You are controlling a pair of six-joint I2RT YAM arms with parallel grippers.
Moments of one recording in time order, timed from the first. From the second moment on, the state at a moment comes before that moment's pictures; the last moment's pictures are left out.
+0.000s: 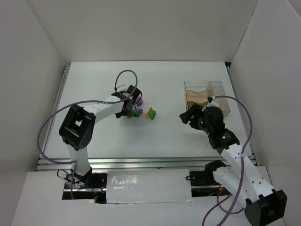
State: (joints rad) left arm -0.54 1.86 1.32 -0.62 -0.44 -0.87; right arm 0.32 0.75 0.60 -0.33 -0.02 0.70
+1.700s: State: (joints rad) left arm -0.61 1.02 0.75 0.48 0.90 -0.88; right arm 0.58 0.77 0.60 0.30 -0.70 0.88
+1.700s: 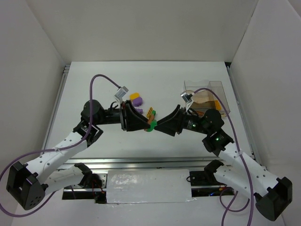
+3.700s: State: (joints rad) left arm -0.54 0.90 1.06 -0.53 0.28 -0.43; right arm 0.15 1.21 0.93 -0.21 0.31 0.58
